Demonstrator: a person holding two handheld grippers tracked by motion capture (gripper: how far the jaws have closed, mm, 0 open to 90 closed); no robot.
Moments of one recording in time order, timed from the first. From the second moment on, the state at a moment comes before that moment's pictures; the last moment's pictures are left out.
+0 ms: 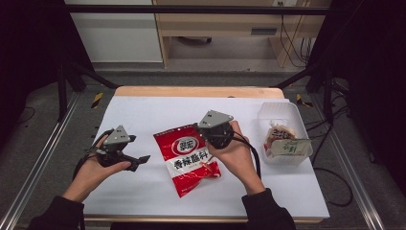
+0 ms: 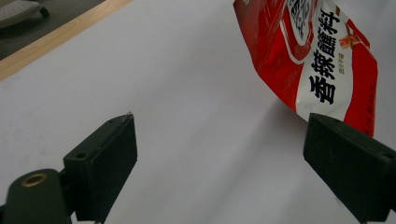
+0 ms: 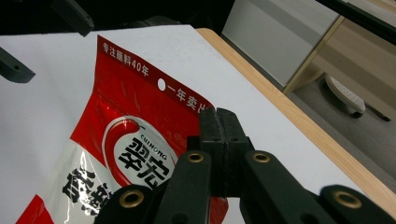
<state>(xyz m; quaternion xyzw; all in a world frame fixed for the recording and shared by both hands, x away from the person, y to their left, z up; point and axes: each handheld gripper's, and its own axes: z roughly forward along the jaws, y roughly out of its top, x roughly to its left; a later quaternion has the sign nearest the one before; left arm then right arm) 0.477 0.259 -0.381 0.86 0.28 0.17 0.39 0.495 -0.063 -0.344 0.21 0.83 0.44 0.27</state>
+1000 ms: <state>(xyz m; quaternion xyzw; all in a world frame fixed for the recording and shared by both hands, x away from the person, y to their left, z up) 0.487 0.210 -0.366 0.88 0.20 0.15 0.39 0.478 -0.070 -0.321 0.18 0.84 0.44 0.26</state>
